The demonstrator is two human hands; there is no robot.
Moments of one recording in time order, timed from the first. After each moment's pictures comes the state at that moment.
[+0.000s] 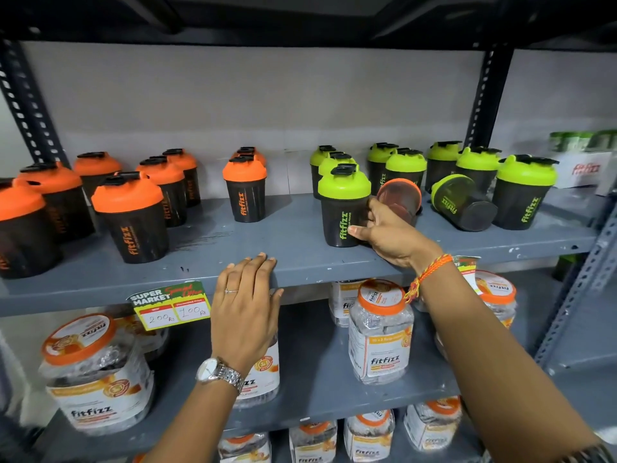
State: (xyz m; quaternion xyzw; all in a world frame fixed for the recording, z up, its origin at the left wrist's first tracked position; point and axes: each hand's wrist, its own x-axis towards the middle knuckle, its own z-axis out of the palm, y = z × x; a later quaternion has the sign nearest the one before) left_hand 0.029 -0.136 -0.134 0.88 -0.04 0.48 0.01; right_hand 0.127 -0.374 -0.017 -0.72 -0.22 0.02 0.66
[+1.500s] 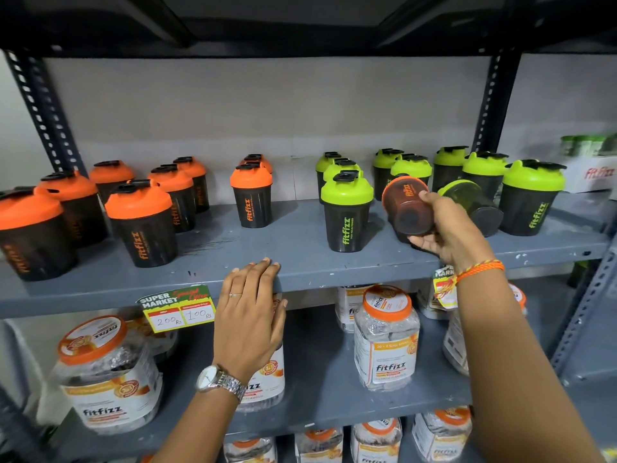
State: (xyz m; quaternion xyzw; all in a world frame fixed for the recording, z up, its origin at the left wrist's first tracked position) left_hand 0.015 -0.140 -0.125 0.90 -0.04 0.43 0.02; right_hand 0.129 -0.436 0.010 -0.66 0.10 -0.07 0.74
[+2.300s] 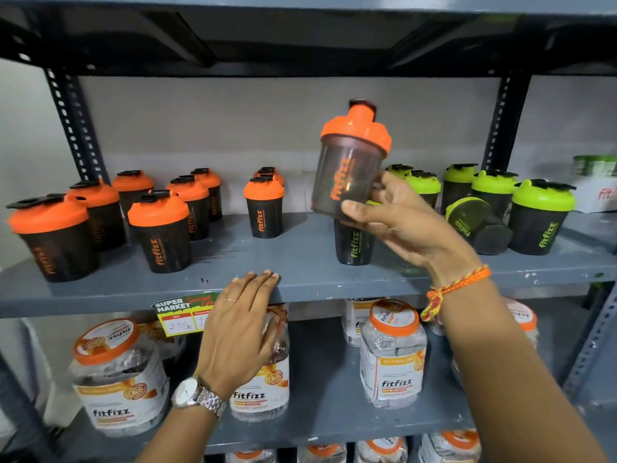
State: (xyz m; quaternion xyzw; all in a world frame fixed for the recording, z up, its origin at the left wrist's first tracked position) left_hand -0.015 -0.120 -0.101 0.94 -0.06 0.34 0.00; right_hand 0.053 -0.361 0.059 -0.61 -0.30 0.04 0.73
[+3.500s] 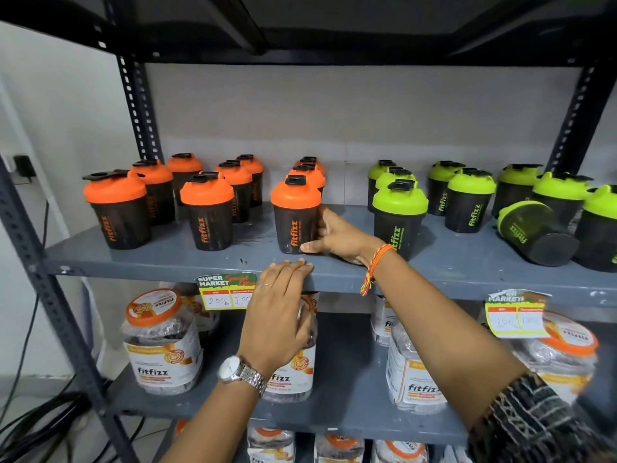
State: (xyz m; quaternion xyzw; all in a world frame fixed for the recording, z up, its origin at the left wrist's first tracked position) left_hand -0.017 -0.130 -0.105 0.94 -0.03 0.34 0.10; right_hand 0.145 -0.236 -0.012 -0.75 -0.37 0.16 0.53
